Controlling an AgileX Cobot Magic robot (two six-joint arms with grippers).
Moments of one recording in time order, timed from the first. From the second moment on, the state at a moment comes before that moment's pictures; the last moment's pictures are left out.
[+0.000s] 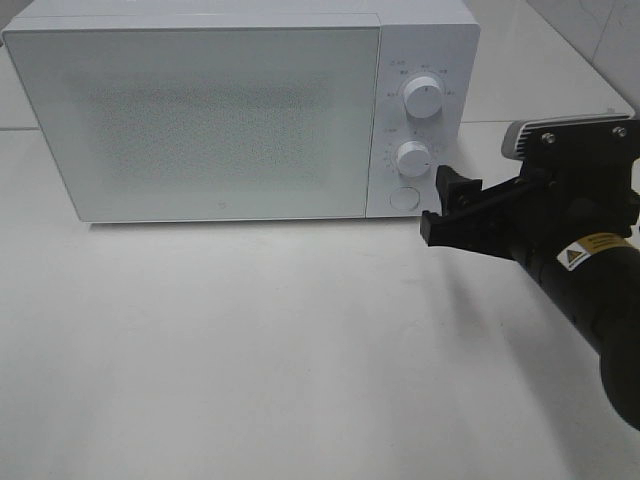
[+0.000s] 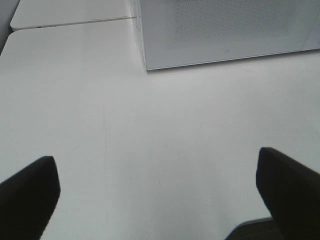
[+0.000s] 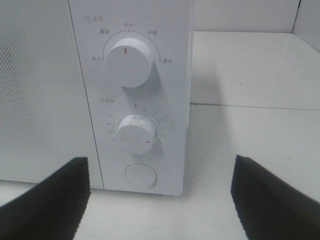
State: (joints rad) left arm 0.02 0.00 -0.52 -0.14 1.09 0.16; right arm 0.69 1.64 -0.32 0.71 -1.20 -0.22
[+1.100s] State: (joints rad) left arm 0.02 0.00 -0.52 -0.14 1.09 0.16; right arm 0.79 1.73 -0.35 0.86 -1.20 0.64
